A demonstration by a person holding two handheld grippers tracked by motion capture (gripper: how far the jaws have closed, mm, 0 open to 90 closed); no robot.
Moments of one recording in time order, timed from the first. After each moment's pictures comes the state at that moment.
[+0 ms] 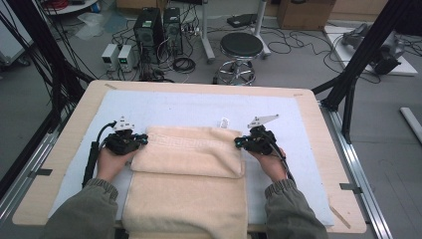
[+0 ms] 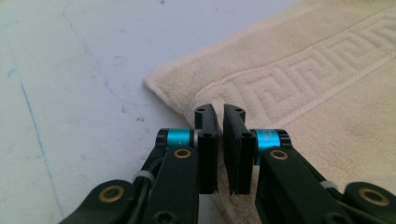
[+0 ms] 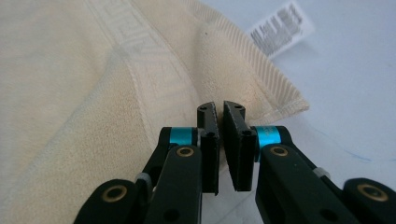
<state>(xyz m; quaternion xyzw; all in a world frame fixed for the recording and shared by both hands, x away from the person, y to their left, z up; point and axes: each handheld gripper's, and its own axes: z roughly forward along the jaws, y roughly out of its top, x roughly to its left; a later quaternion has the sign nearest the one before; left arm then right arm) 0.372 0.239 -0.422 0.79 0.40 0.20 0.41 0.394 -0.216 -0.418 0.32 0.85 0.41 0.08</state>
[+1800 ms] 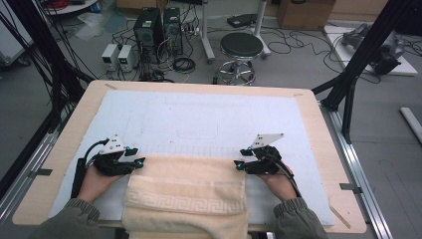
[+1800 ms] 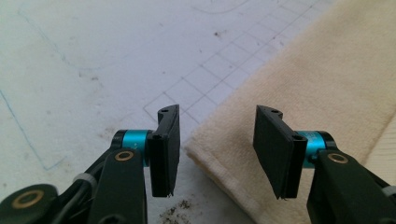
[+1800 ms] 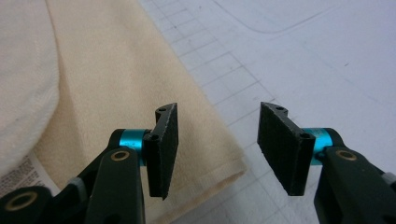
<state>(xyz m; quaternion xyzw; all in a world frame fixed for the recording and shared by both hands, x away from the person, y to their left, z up) 0.321 0.254 -0.434 0.83 0.33 0.18 0.40 0.340 -0.222 -0.424 0.26 0.87 0.41 0.09</state>
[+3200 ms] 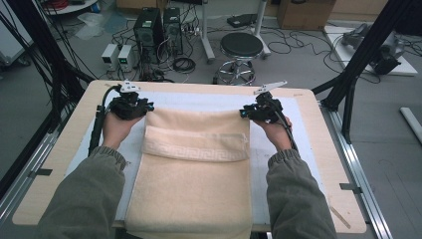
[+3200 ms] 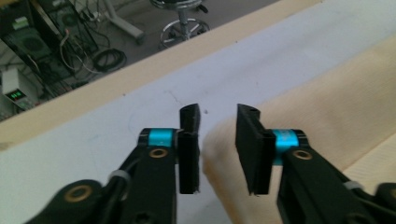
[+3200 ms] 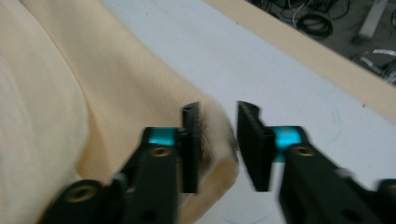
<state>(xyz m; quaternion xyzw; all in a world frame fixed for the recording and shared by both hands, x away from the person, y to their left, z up) 0.434 0.216 -0.351 0.79 0.40 0.25 0.40 0.458 -0.228 -0.355 0.33 0.84 0.40 0.13</state>
